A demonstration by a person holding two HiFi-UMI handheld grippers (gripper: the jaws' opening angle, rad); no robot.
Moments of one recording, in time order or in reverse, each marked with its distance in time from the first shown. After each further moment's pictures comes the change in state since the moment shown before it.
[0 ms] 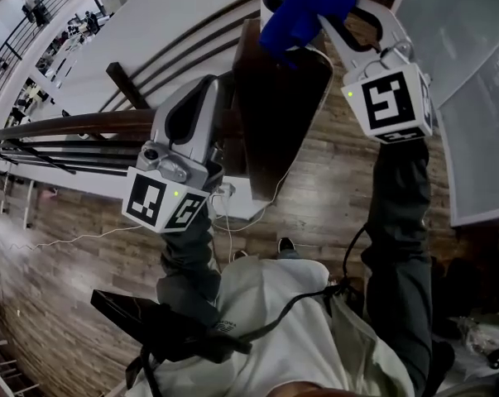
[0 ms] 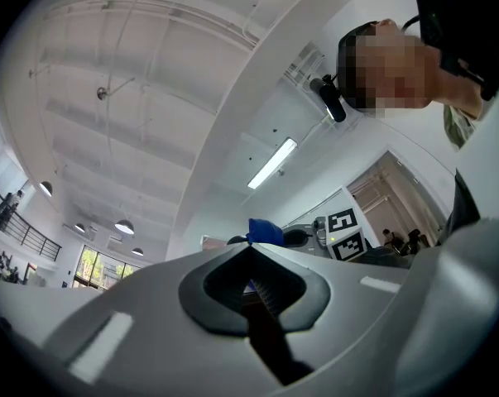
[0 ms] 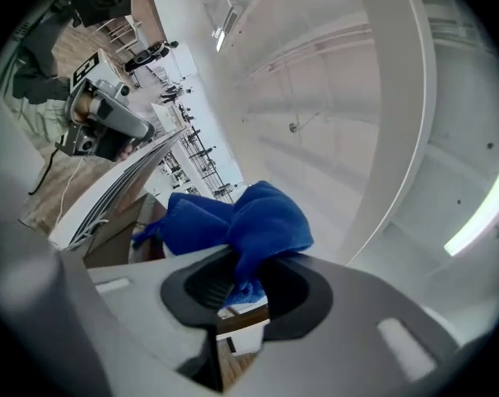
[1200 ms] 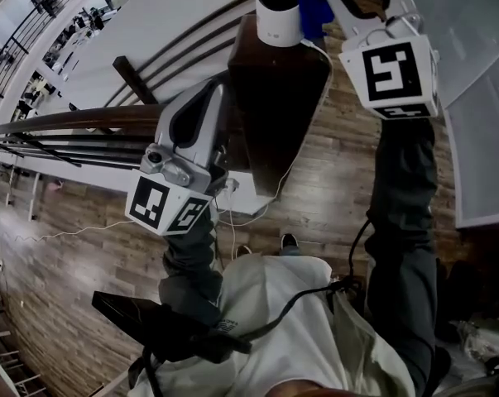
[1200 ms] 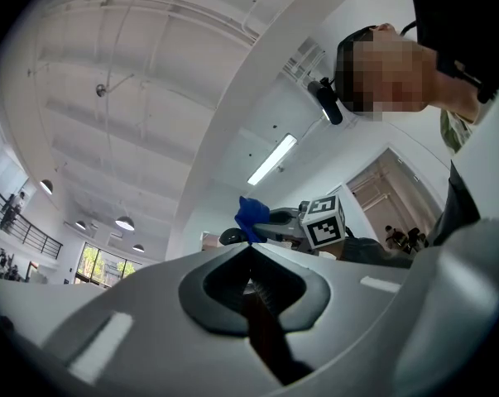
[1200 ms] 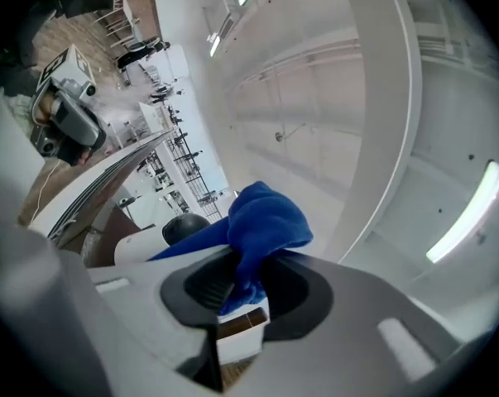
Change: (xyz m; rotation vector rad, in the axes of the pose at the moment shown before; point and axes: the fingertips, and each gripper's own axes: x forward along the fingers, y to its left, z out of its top) left arm 0.002 -0.011 -0.005 -0.003 0.023 0.002; right arm 0.012 -0.050 0.019 -0.003 -0.062 -0.131
